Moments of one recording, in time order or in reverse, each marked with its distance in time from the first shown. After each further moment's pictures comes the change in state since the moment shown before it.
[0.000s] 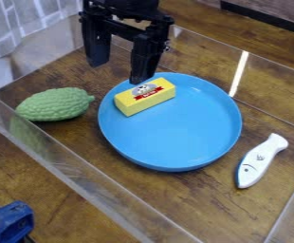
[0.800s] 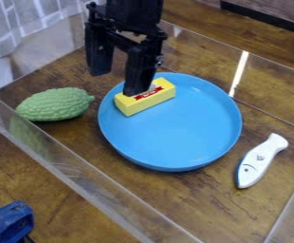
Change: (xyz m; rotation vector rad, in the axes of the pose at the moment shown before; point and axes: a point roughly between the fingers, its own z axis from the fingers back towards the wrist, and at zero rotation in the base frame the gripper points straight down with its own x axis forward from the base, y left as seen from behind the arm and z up) arm -0.002 0.001 -0.017 -0.001 0.075 -0.153
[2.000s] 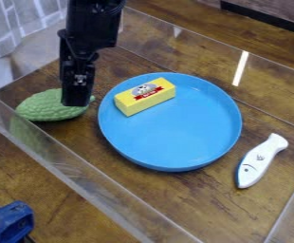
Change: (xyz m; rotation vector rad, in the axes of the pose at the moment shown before) arm -0.025 0.047 -0.024 0.079 0.034 -0.552
